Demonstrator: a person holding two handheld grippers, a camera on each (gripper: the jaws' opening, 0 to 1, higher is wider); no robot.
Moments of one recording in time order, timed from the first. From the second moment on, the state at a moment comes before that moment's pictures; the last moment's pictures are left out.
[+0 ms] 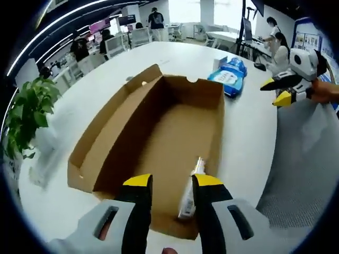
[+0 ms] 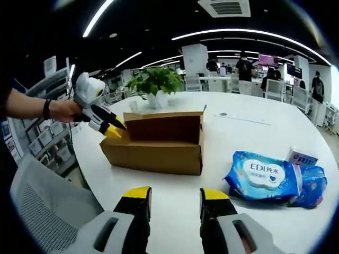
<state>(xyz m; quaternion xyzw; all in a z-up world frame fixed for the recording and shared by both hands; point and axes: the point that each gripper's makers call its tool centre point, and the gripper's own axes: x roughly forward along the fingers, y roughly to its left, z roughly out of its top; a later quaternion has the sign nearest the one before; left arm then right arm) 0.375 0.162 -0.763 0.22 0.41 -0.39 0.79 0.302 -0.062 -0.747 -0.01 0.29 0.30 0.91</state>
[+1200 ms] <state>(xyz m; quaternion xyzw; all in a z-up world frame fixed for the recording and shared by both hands) 0.362 0.148 -0.819 0.27 0.48 -0.53 0.64 0.288 -0.055 -0.750 -0.01 0.30 0.27 0.91</state>
